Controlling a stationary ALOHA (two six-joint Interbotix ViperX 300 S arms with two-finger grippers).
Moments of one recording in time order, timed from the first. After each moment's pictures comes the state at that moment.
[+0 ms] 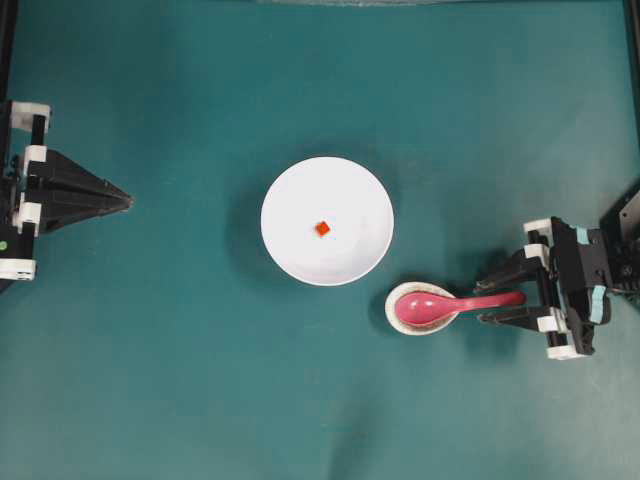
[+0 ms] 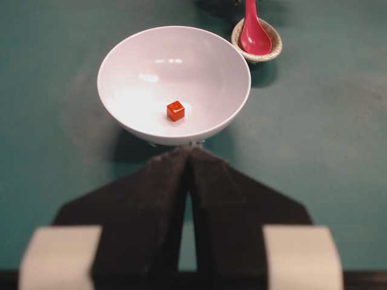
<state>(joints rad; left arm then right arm) 0.01 -0.94 1.15 0.01 0.14 0.00 0.40 -0.14 1.36 0.36 -0.70 0.01</state>
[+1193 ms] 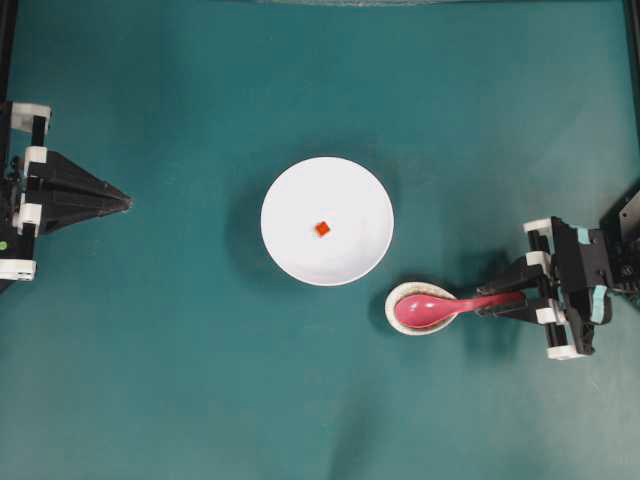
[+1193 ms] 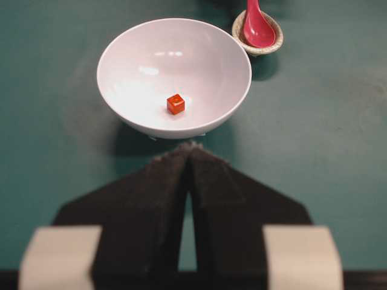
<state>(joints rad) 0.01 -0.94 1.15 0.01 0.15 0.00 0.40 -0.15 1.36 0.36 -0.70 0.01</state>
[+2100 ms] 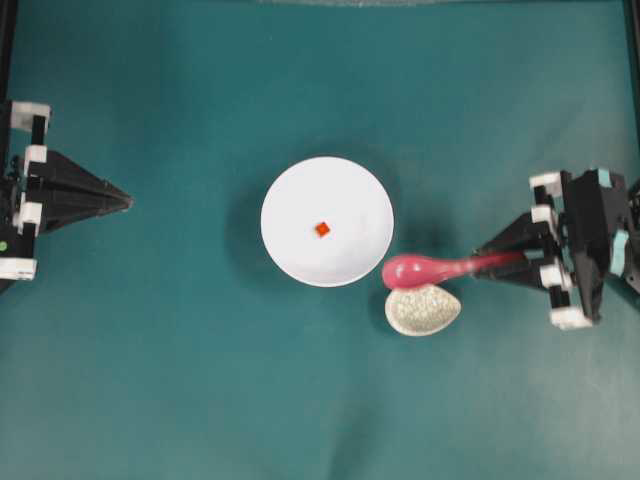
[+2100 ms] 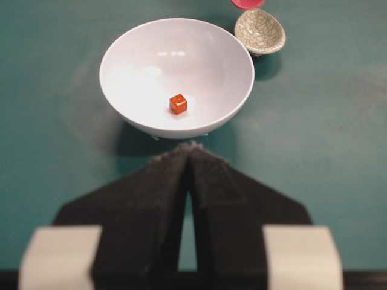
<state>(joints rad) 0.02 -0.94 1.15 0.01 0.15 0.00 0.15 -0.56 1.23 0.36 -0.19 -0.16</state>
